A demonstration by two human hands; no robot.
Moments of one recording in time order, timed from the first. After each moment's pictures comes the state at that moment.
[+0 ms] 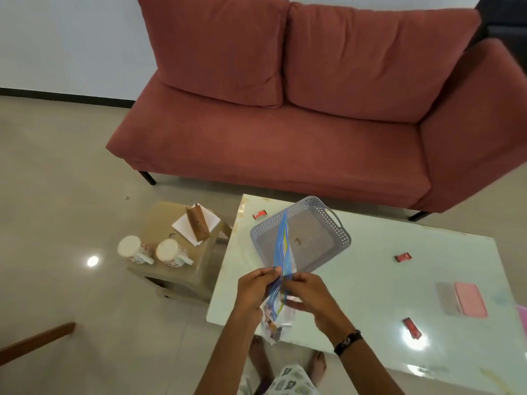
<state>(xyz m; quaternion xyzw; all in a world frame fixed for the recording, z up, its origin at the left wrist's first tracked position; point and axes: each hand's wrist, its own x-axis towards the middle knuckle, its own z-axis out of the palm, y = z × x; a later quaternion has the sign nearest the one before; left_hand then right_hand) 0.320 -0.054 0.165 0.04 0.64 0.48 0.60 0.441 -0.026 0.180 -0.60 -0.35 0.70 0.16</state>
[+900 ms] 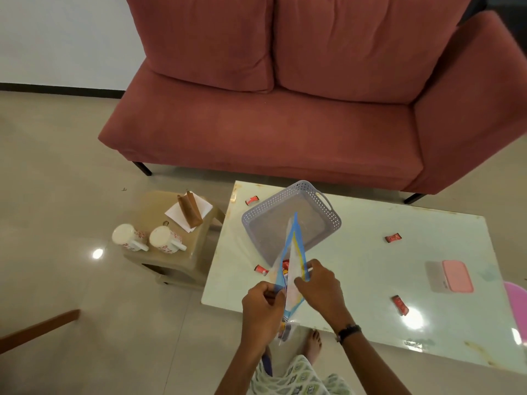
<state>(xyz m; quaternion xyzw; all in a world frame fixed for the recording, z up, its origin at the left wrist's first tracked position) 0.389 -0.115 0.177 0.31 0.78 0.34 0.43 0.497 -0.042 0.160 -0.68 -0.60 0.42 0.03</state>
